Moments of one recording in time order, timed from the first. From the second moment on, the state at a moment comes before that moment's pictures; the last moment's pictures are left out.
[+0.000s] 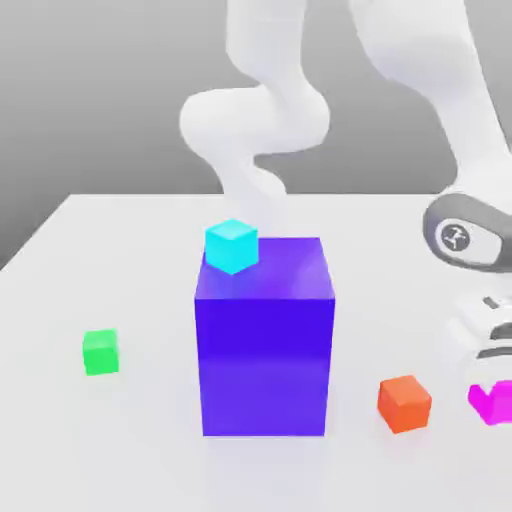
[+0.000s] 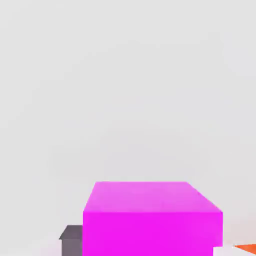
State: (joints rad) arm 0.17 0.37 0.40 -2.36 -0.28 2.62 1.47
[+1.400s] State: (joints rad) arm -0.74 -0.17 -0.10 -2.92 -0.04 2.75 1.90
